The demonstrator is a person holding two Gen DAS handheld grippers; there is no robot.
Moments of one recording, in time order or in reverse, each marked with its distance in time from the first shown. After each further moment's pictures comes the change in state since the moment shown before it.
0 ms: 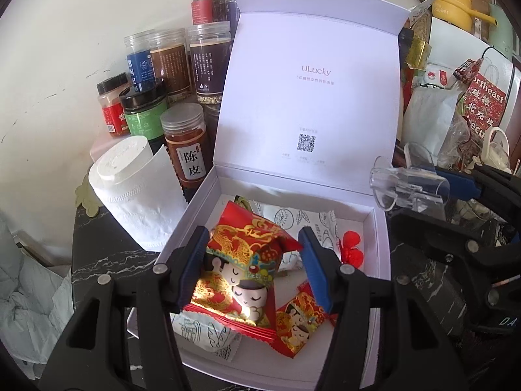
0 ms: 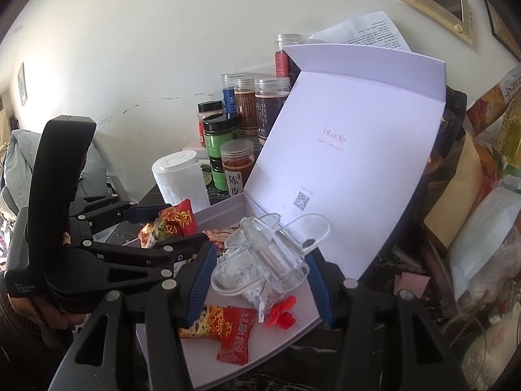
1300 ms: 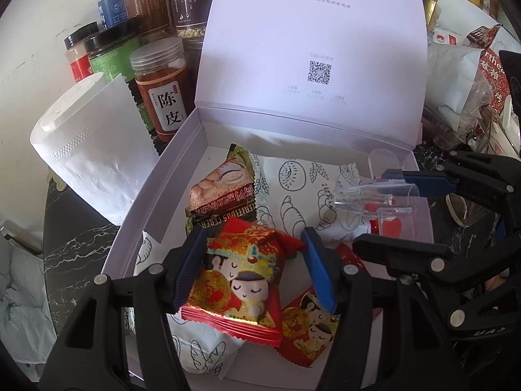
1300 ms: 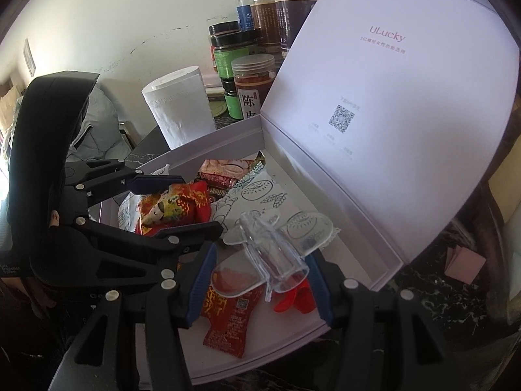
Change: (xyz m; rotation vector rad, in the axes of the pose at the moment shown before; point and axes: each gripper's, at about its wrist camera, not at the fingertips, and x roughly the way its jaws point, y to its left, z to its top) left arm 0.068 -0.002 -0.026 0.018 0.191 -0.024; right arm 0.083 -0.004 -0.032 -0.031 0.275 0.129
